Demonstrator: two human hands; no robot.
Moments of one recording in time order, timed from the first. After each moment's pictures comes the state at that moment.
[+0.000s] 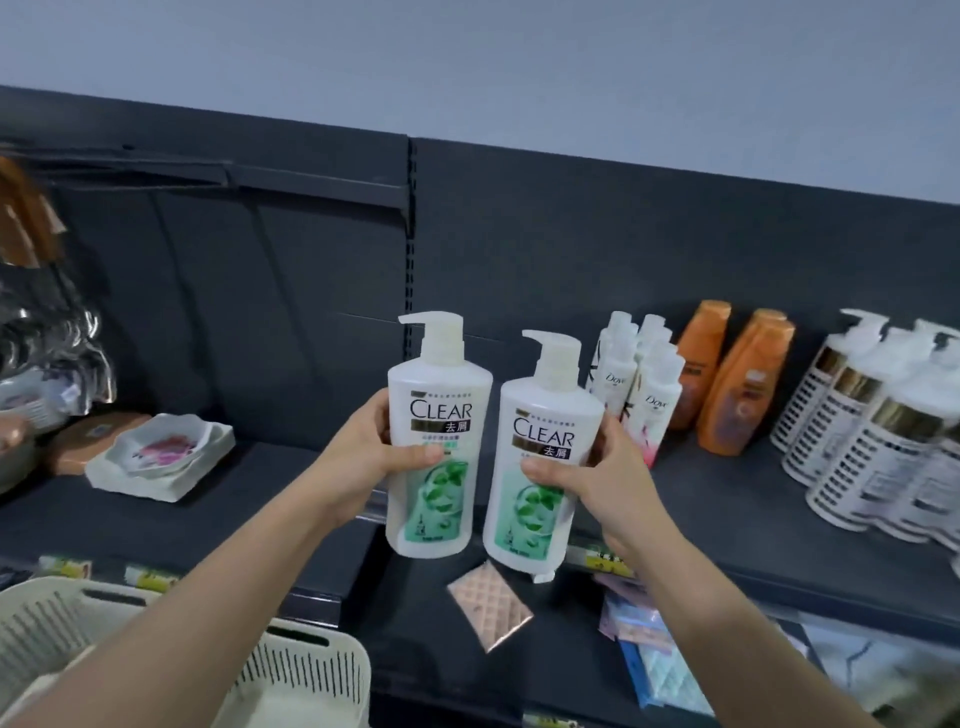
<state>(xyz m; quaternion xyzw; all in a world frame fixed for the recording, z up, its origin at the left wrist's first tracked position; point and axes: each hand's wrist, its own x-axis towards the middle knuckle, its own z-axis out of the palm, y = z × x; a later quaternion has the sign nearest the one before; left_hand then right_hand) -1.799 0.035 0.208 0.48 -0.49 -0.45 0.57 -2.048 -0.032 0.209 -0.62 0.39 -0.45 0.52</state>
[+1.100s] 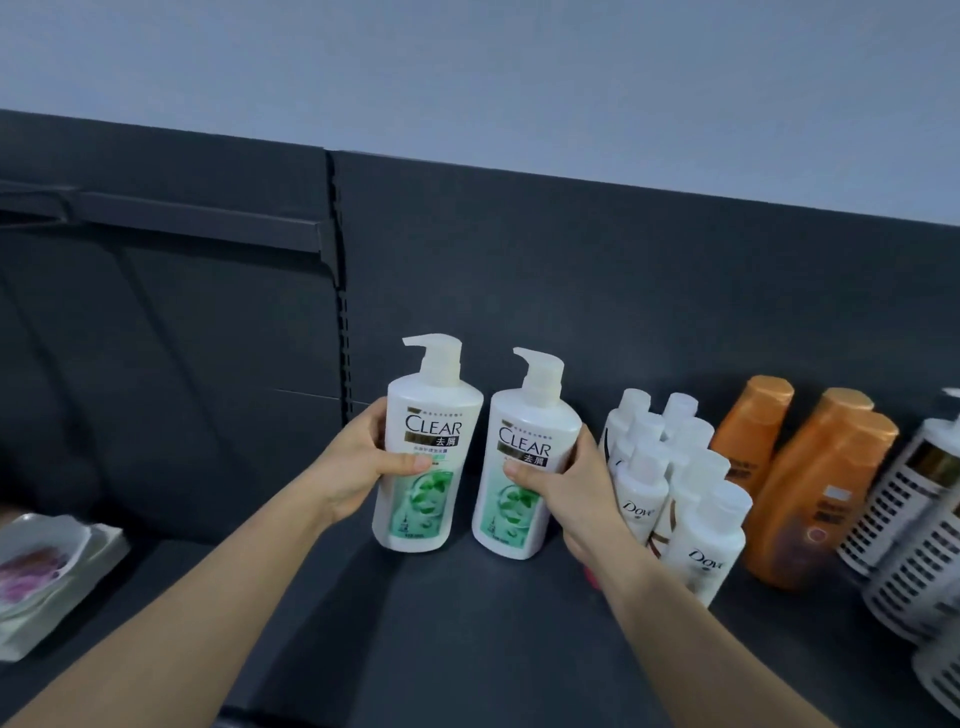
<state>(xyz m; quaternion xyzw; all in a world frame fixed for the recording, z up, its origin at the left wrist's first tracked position) -1.755 -0.202 0.207 0.48 -0.48 -0.49 0.55 -1.988 -0.254 0.194 -0.55 0.44 -0.49 0.51</state>
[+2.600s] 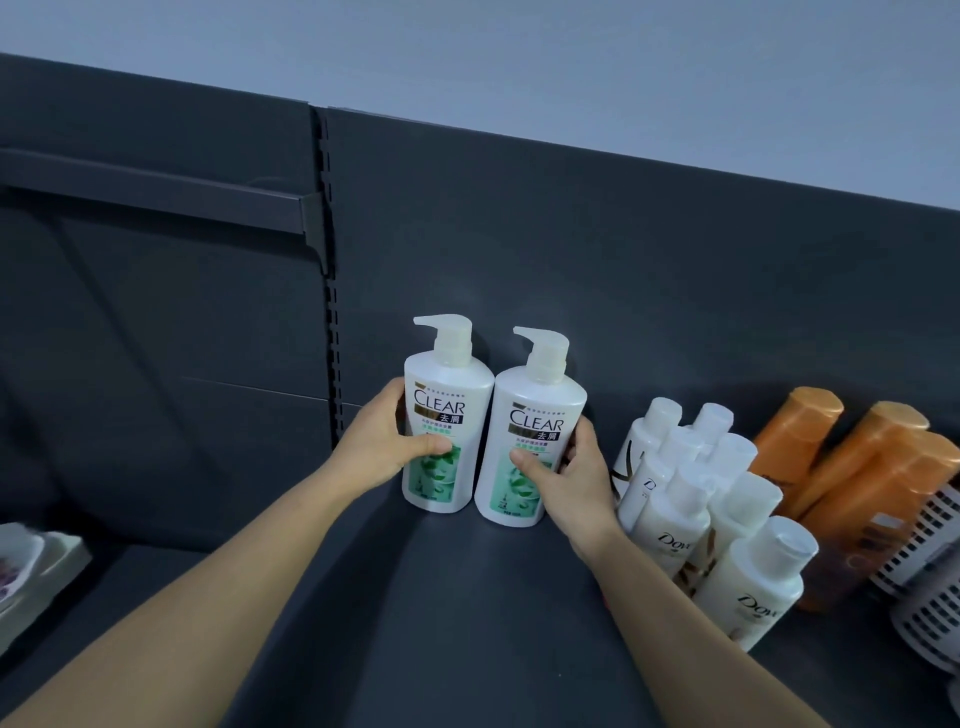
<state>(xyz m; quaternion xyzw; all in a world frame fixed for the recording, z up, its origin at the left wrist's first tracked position) -1.741 -0.268 0.193 0.62 -0.57 -0.27 0.47 -1.966 -0.295 0.179 -0.60 0.51 -0.46 0.41</state>
